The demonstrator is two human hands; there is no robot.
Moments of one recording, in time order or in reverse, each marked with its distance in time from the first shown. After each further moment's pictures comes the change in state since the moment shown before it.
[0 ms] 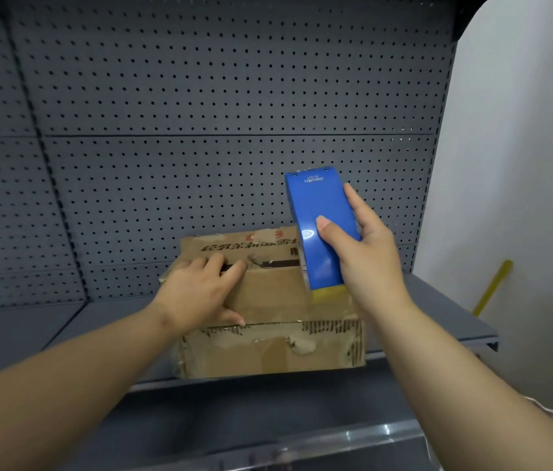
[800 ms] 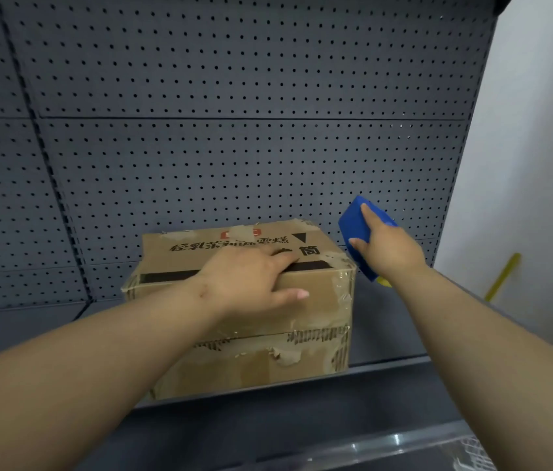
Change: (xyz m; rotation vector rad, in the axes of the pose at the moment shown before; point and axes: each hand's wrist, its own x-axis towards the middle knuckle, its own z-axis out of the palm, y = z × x) left_hand 0.015 -0.018 -0.034 -0.205 -0.088 0.105; right_hand 0.098 0.085 0.020 -1.282 -0.164 0.114
